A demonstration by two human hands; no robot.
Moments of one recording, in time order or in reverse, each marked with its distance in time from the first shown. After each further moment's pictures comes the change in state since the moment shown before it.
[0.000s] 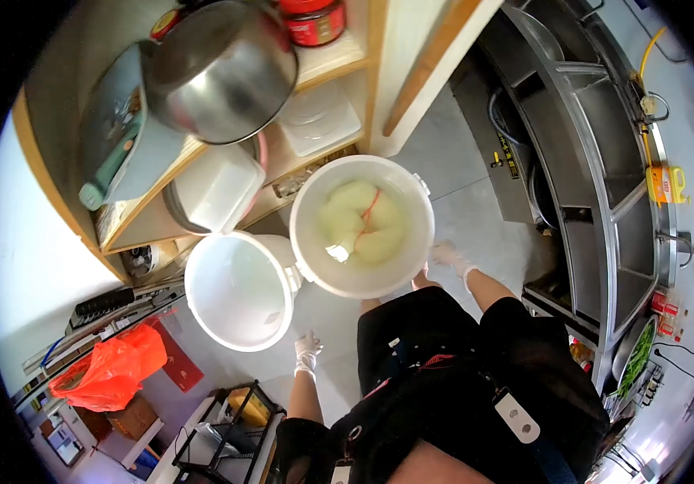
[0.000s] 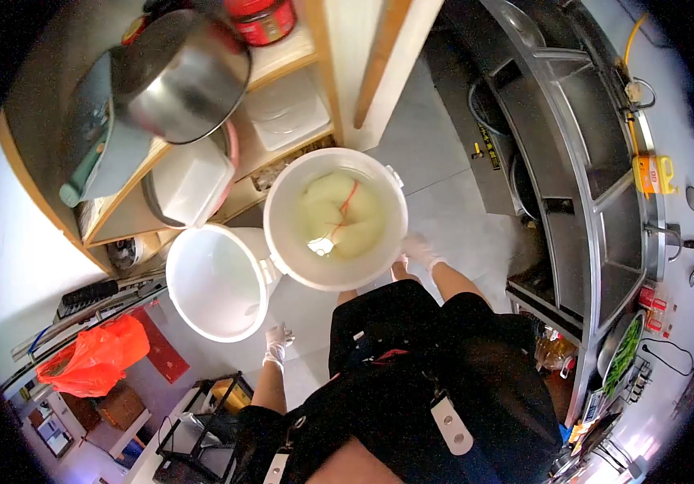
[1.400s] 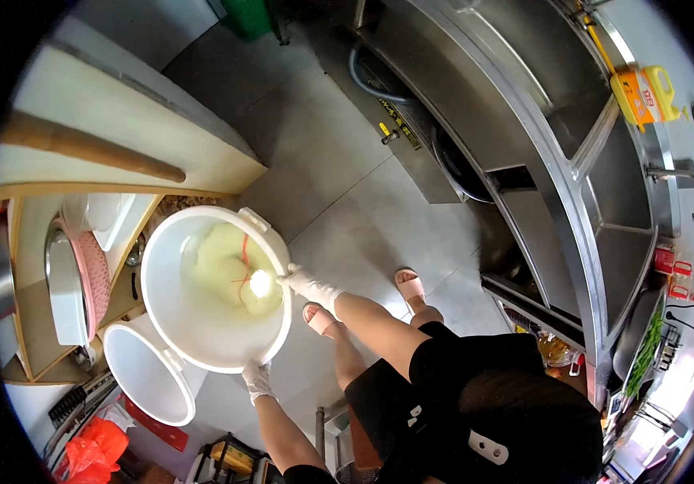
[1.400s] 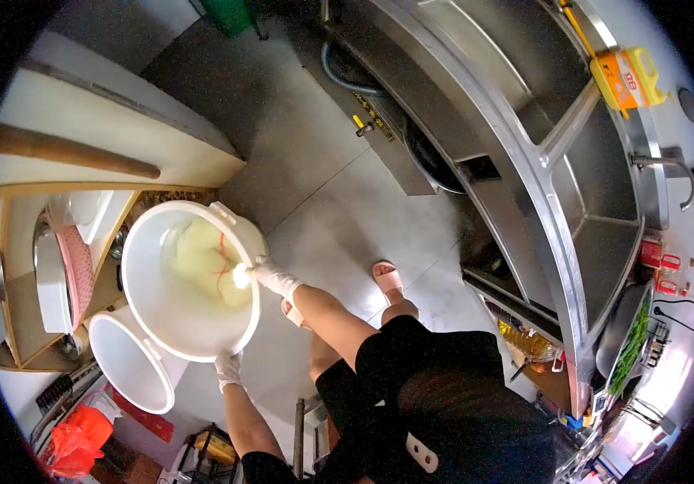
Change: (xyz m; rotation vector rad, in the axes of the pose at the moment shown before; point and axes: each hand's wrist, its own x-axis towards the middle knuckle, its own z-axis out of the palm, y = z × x) left_hand 0.041 -0.030 0.291 -0.560 0.089 0.160; right_hand 0.158 0.106 -0.007 0.742 -0.273 -0.215
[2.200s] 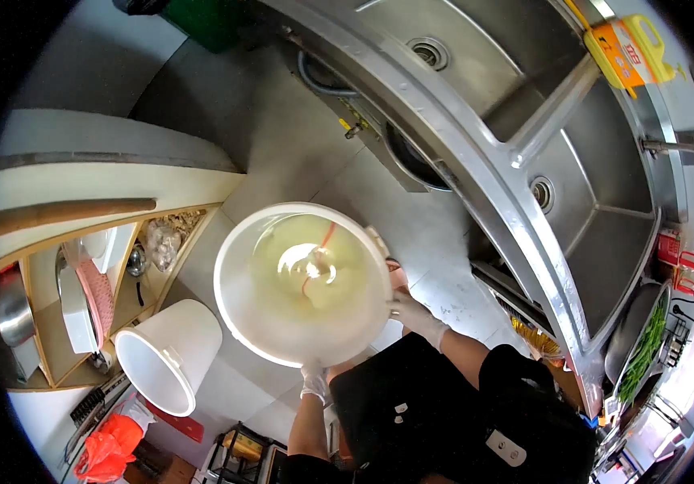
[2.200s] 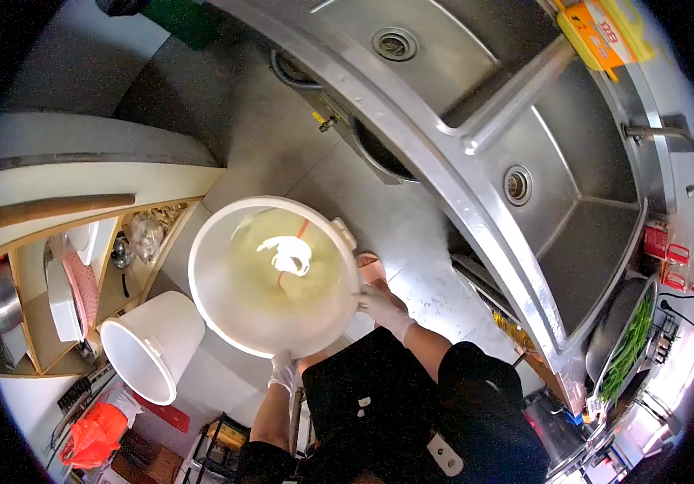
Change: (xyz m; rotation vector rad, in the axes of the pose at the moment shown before) left_hand -0.105 -0.213 0.041 0.357 0.072 -0.248; right_hand -0.243 0.093 -0.274 0.512 0.046 0.156
